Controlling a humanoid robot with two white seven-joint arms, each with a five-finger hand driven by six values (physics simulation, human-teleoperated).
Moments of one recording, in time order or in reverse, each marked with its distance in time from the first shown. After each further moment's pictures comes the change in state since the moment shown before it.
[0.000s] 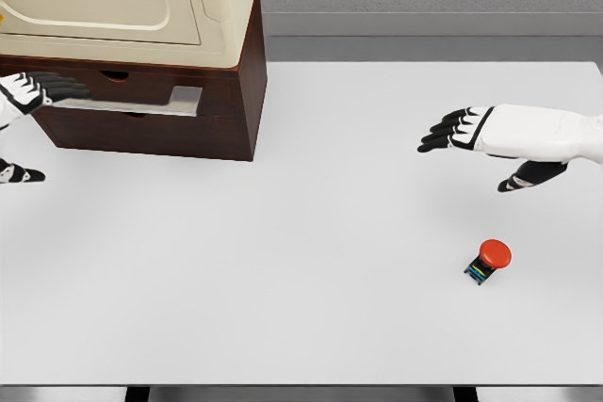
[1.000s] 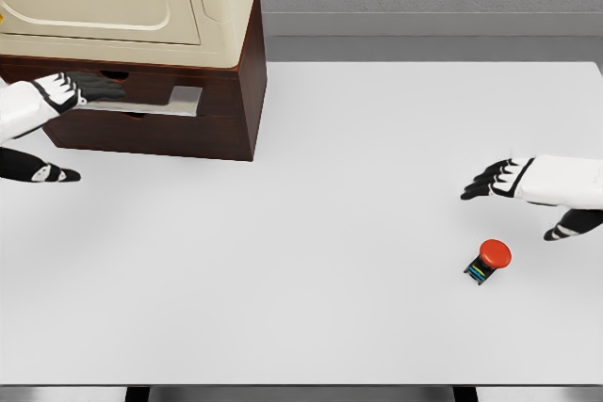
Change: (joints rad) left arm -0.066 -0.123 -0.013 -0.012 0.010 0.000 -0.094; right arm 0.193 -0.144 -0.042 -0.024 0.004 0.000 0.004
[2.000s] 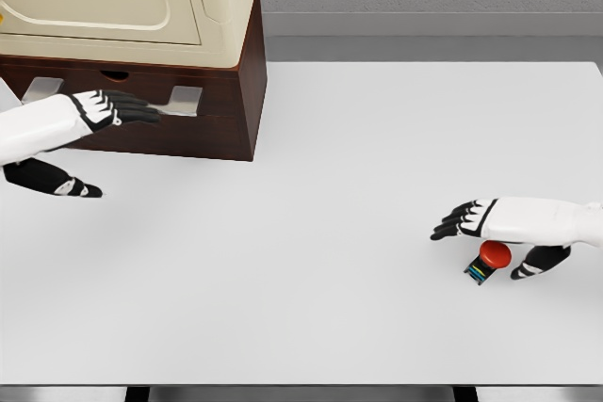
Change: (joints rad) left arm -0.290 0.044 -0.328 -0.042 0.053 0.000 -0.033; right arm 0.103 0.086 0.001 -0.005 0.000 0.001 0.017
